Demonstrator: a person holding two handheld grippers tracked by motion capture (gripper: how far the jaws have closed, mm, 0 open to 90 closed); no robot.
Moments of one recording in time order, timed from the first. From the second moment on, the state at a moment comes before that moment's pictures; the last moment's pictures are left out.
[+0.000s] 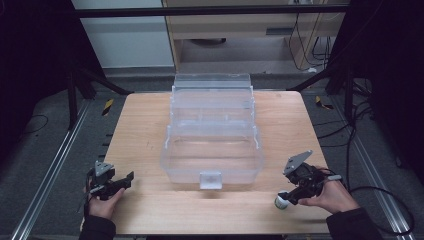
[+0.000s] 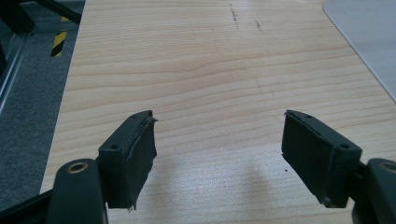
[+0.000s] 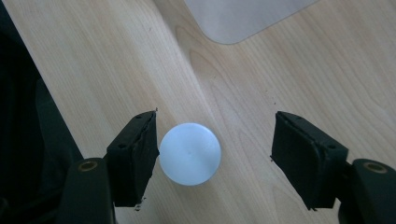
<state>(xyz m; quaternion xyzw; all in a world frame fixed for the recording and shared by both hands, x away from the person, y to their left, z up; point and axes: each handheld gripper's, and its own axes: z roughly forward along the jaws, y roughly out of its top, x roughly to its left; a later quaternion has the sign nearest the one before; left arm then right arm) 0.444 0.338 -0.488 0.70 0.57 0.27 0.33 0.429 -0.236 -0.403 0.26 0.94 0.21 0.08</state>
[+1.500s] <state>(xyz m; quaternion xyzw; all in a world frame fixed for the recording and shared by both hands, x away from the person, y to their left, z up) 0.444 0.337 -0.488 0.70 0.57 0.26 0.33 0.434 -0.221 -0.437 0.21 0.97 0.11 0.02</state>
